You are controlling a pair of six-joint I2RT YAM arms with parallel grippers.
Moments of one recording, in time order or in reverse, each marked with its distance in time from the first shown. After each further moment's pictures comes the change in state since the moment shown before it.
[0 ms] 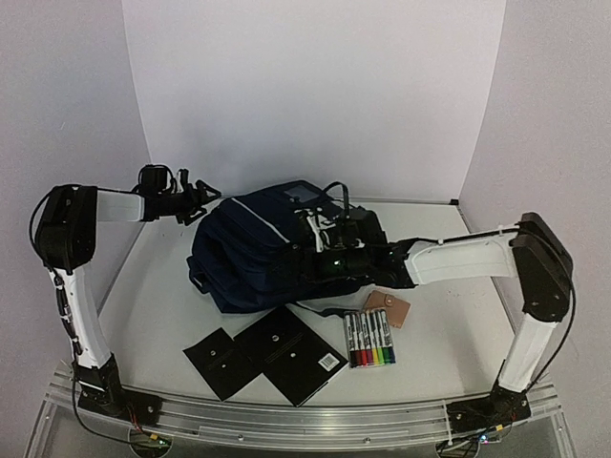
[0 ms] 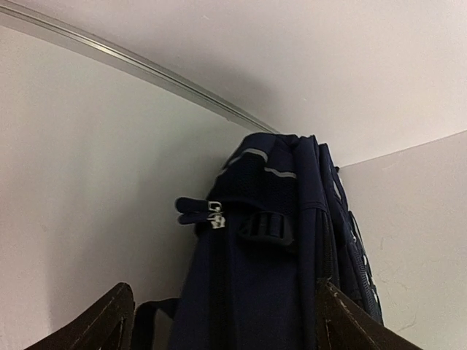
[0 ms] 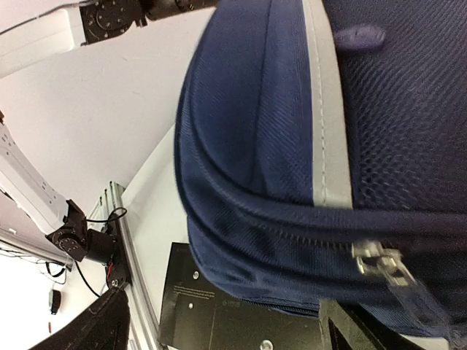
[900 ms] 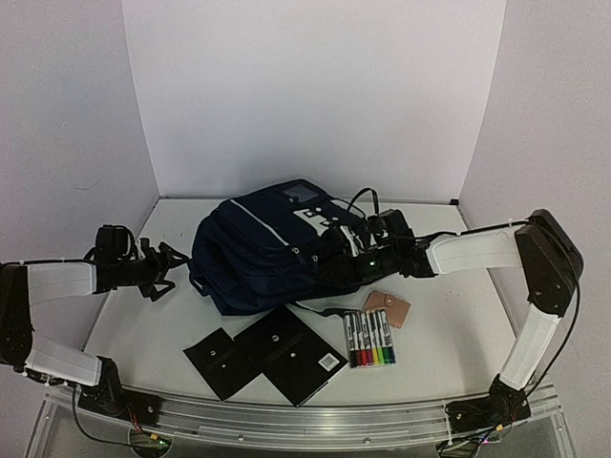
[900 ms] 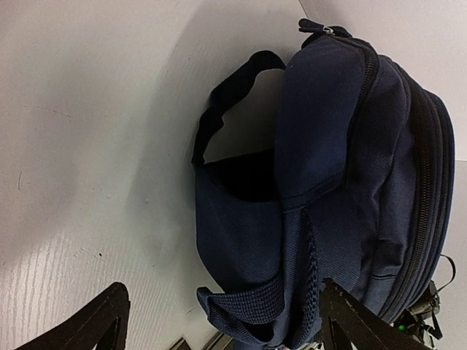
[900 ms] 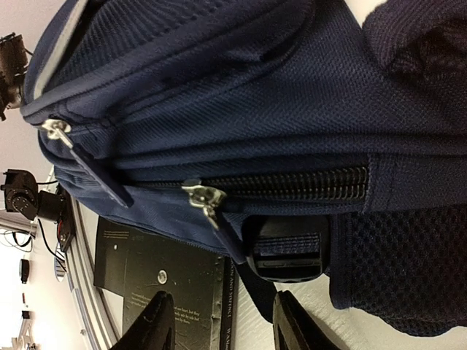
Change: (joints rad) left arm 0.063 -0.742 -0.831 -0.147 -0.051 -0.193; right arm -0.211 -0.036 -0.110 -0.182 -0.143 -0.212
